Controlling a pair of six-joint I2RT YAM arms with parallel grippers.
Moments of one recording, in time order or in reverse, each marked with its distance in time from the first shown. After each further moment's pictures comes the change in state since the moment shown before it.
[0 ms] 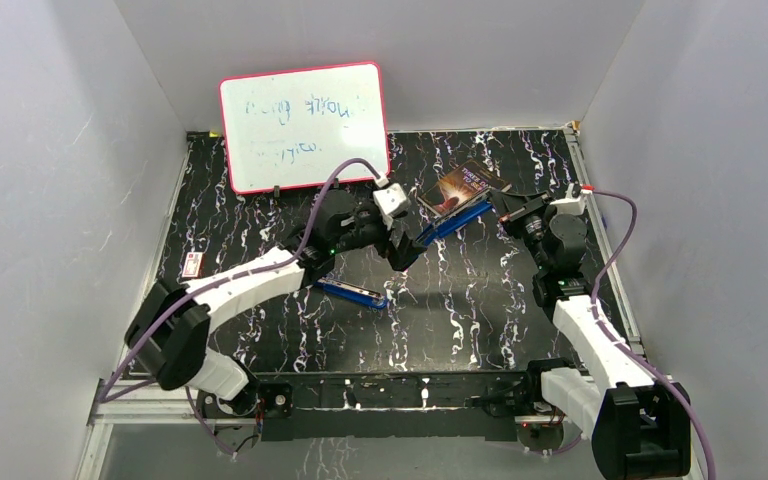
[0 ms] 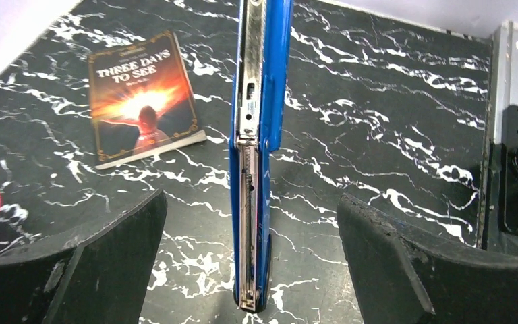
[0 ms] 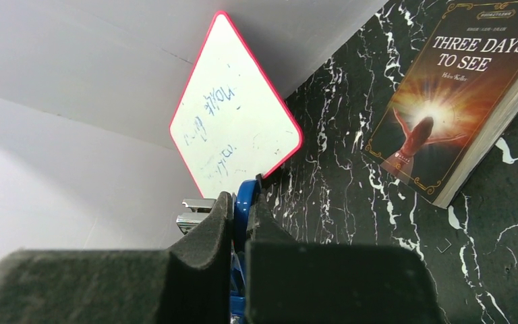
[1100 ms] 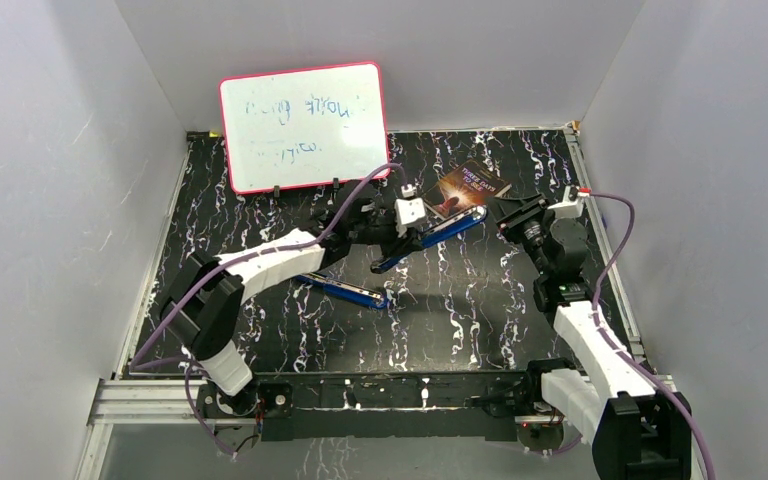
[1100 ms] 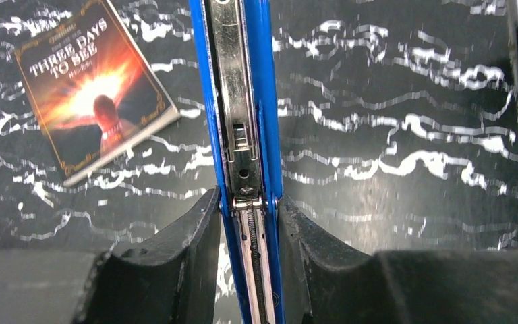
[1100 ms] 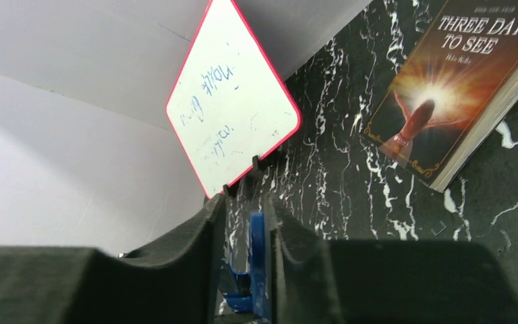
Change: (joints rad) left arm 0.015 0.255 0.182 -0.146 0.211 0.262; right arm 0.005 -0.029 -0.025 -0.028 -0.060 -0.027
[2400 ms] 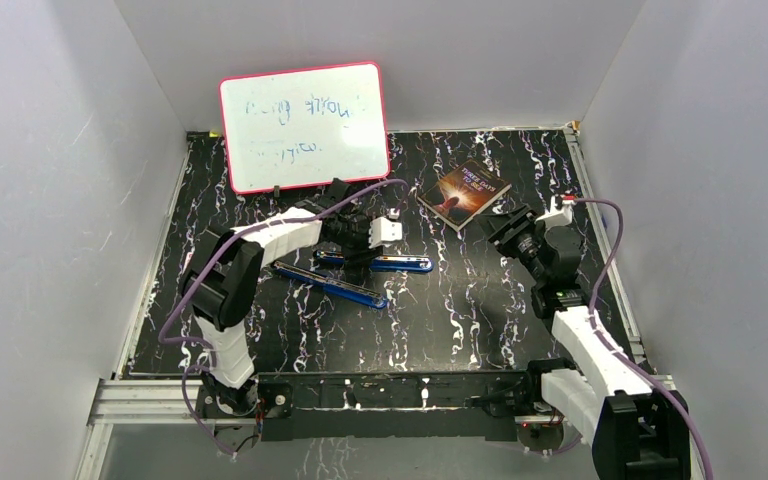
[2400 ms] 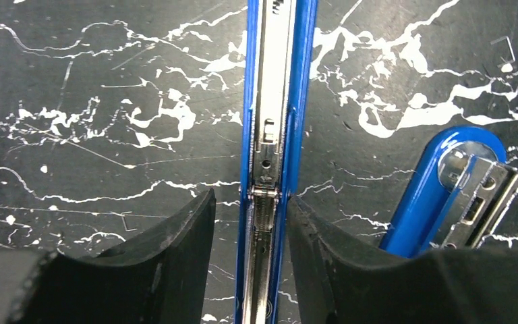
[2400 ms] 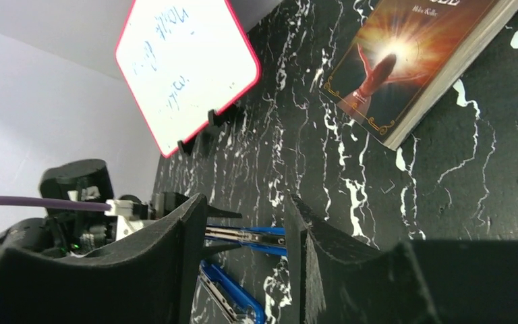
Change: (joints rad) left arm 0.190 0.171 0.093 -0.586 -0.072 0.612; right arm -0.005 -0.028 -0.061 -0.061 -0.056 -0.140
